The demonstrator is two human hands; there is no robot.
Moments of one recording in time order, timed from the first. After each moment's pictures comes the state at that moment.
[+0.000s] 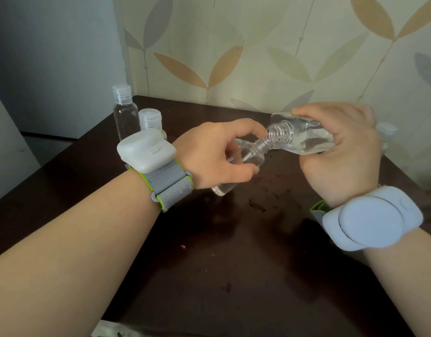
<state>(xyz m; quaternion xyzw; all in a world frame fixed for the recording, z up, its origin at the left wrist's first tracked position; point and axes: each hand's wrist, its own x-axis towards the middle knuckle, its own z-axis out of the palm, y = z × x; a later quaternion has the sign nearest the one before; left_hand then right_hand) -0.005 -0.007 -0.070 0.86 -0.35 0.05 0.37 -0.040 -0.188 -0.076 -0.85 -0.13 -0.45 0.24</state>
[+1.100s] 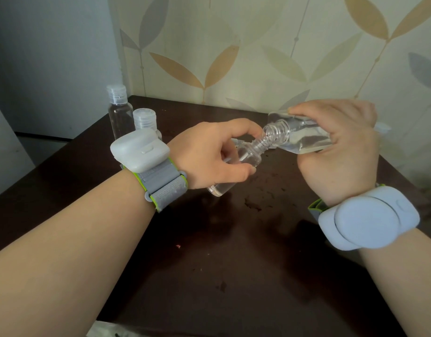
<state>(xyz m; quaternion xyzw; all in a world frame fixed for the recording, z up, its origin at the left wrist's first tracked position) -0.008 -0.009 -0.068 0.86 -0.34 0.03 0.37 -0.041 -0.190 -0.074 -0.85 -0.13 -0.46 0.23</state>
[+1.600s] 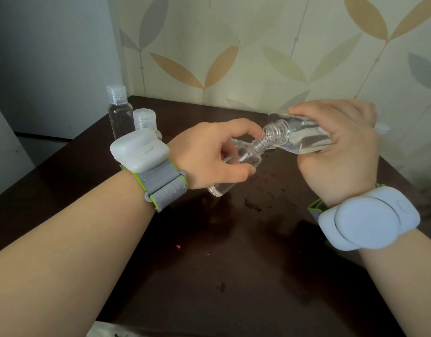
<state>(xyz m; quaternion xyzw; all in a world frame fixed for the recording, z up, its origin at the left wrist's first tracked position) -0.007 -0.009 -0.069 0.86 -0.34 0.04 0.37 -0.041 -0.189 -0.074 -0.85 -0.12 -0.46 0.24</state>
